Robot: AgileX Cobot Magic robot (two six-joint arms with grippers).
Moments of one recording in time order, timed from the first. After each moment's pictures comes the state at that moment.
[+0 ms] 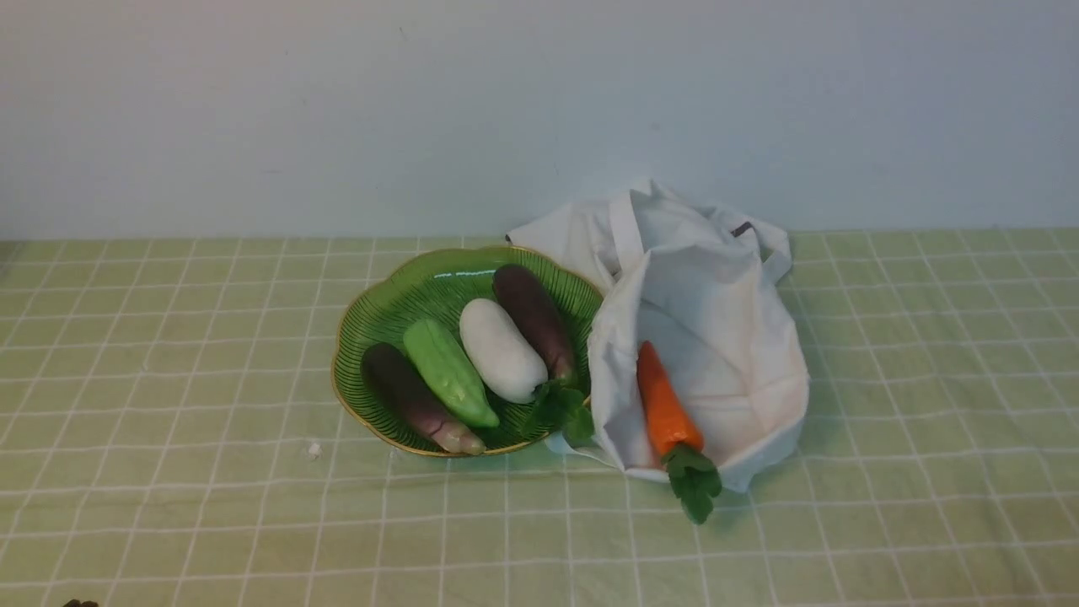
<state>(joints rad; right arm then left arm) 0.03 -0.01 0.03 0.08 0.36 -0.10 -0.10 -0.01 0.03 -0.08 0.37 0.10</state>
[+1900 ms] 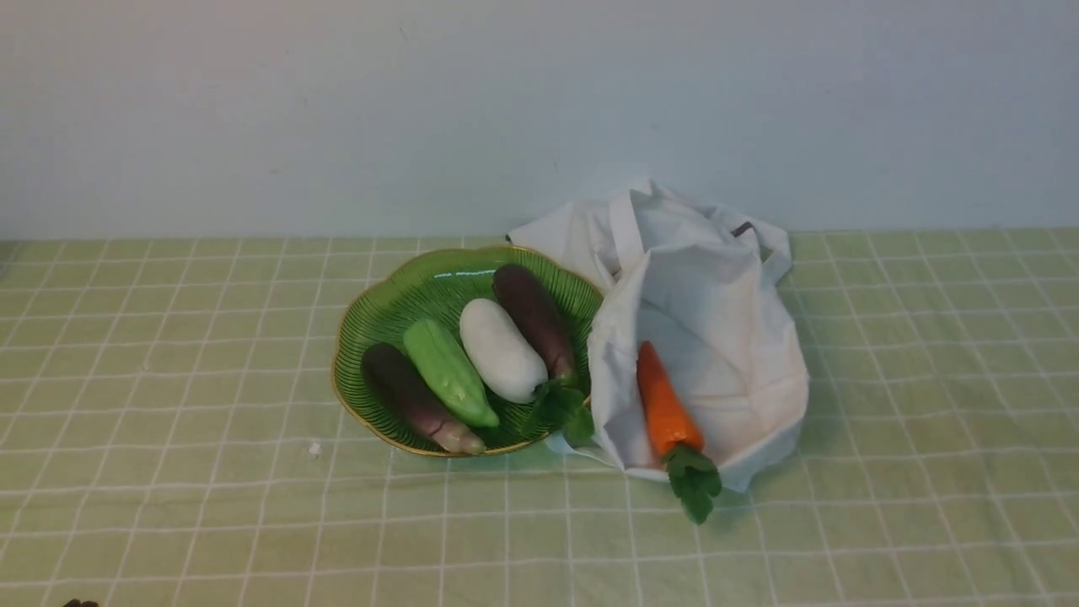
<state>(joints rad) 0.03 0.21 -0.32 0.76 0.24 -0.21 -0.10 -0.01 0.03 -0.08 0.37 0.10</state>
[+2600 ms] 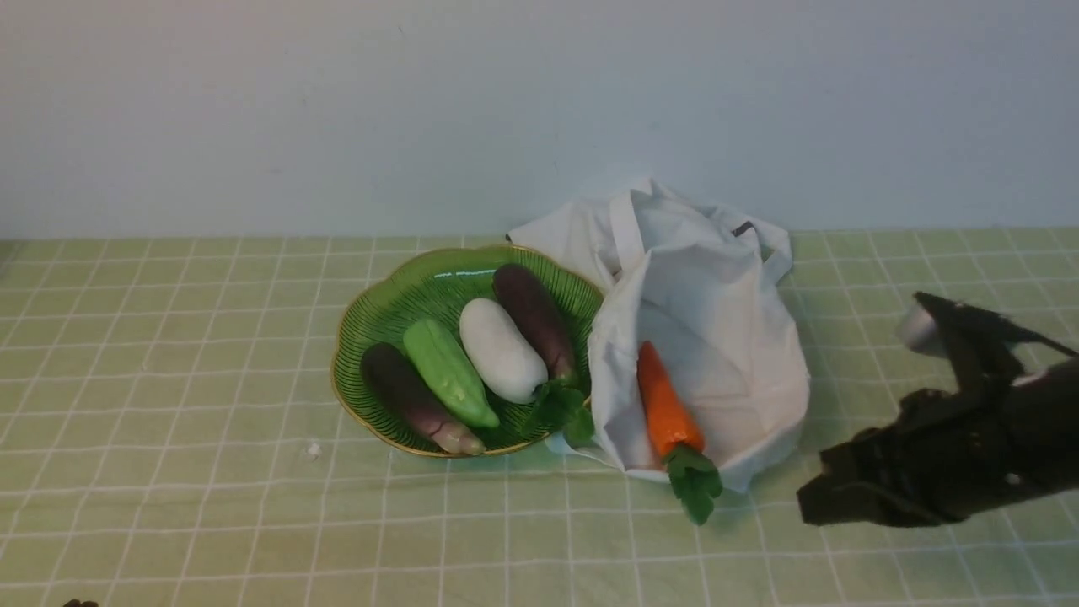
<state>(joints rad) 0.22 1.43 -0.80 0.79 0.86 -0.53 -0.10 -0.01 0.03 -0.08 0.37 0.10</state>
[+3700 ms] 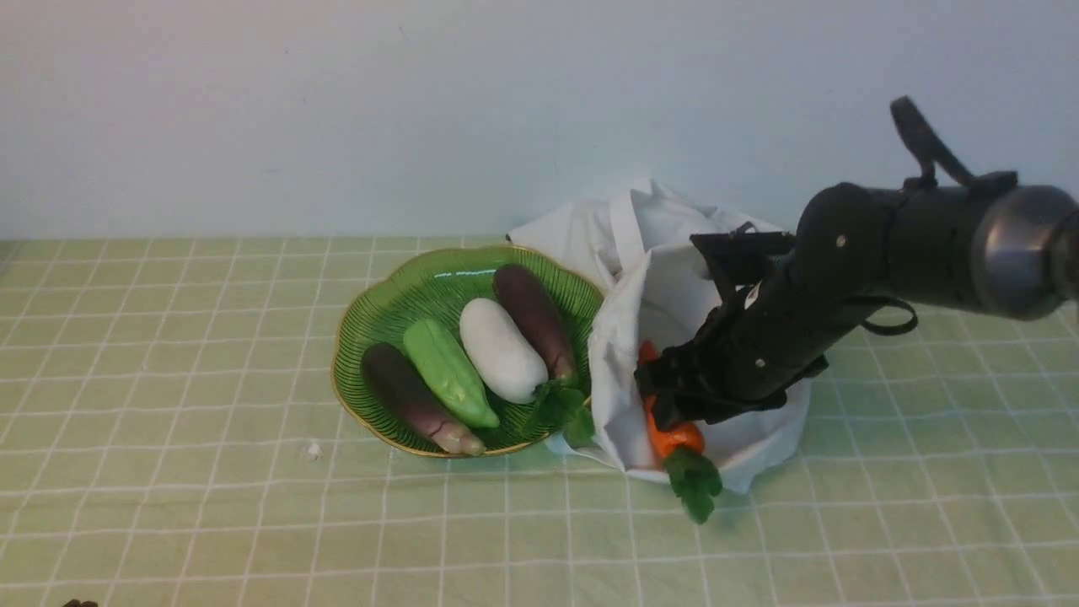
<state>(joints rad) 0.42 1.96 -1.28 0.34 0.75 -0.08 -0.10 -0.01 0.03 -0.08 0.37 0.10</state>
